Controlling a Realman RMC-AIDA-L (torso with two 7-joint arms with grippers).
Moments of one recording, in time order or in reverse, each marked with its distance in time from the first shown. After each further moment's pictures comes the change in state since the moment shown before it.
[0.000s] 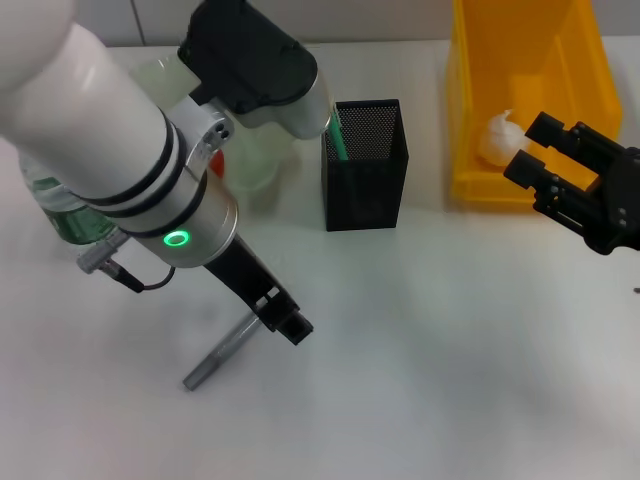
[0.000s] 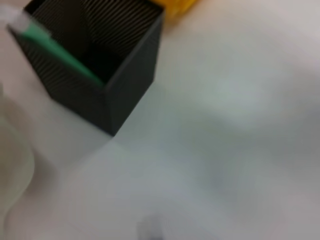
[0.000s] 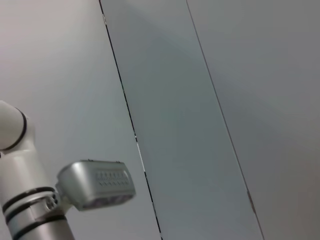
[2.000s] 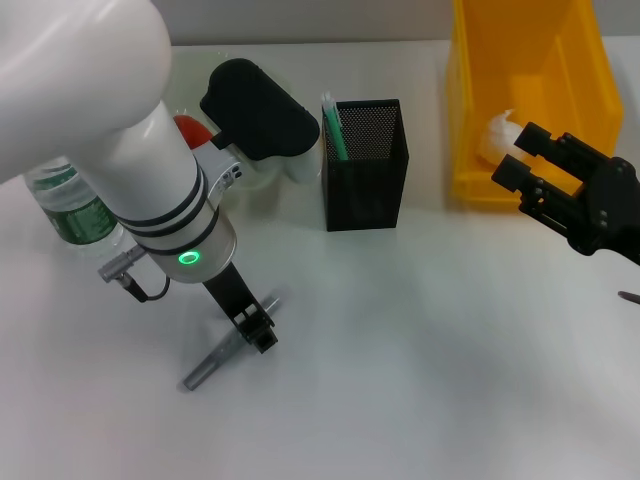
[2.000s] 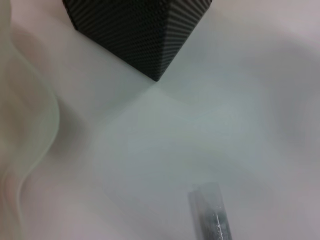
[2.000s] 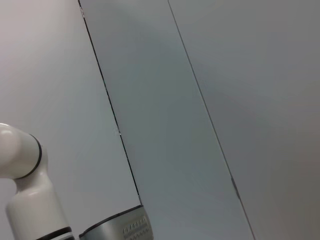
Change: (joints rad) left arm -0.105 0.000 0.076 -0.362 0.050 -0.172 0.040; right arm 0.022 0.000 0.009 0.075 -0.006 0.046 -0.017
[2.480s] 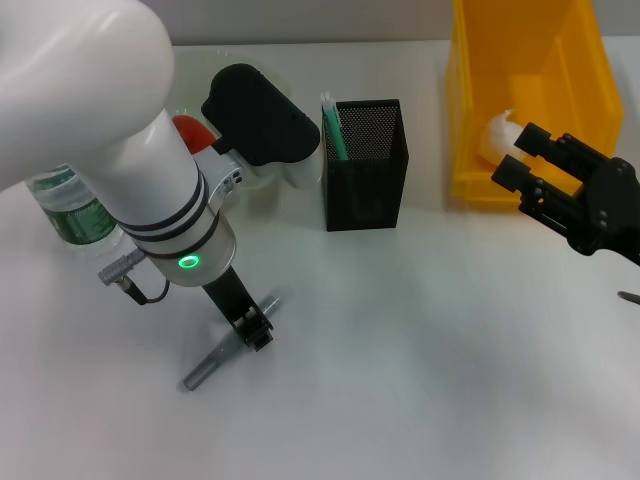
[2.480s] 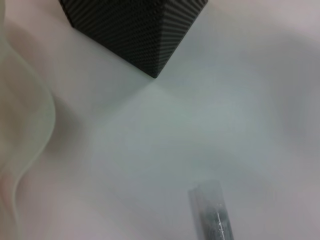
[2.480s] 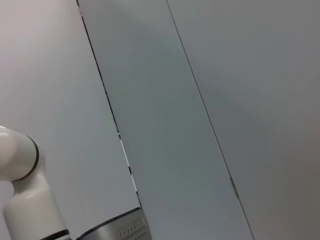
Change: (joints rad) left arm 0.006 0.000 0.014 0.000 0.005 -0.010 0.004; right arm 0.000 0.000 0.000 0.001 0.000 0.003 0.000
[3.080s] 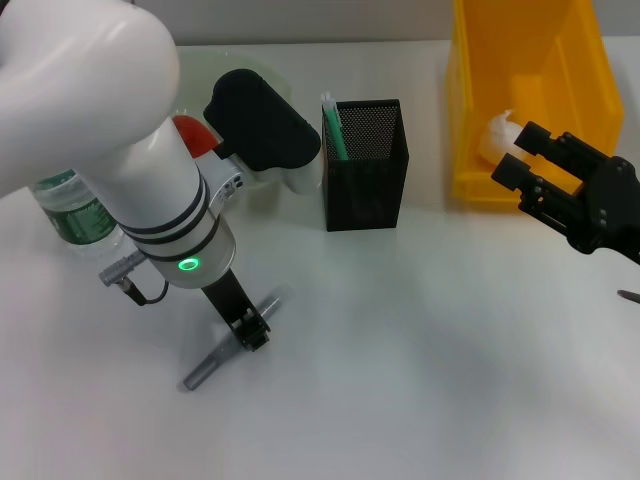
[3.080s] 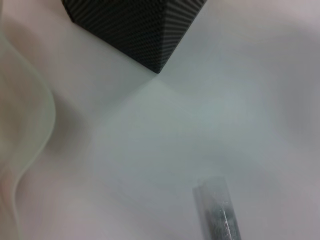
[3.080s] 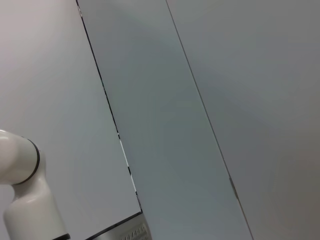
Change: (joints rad) left arm -0.007 0.000 0.015 -0.027 0.003 -0.018 0.011; right arm 0.002 0.000 0.000 0.000 0.002 0.003 0.000
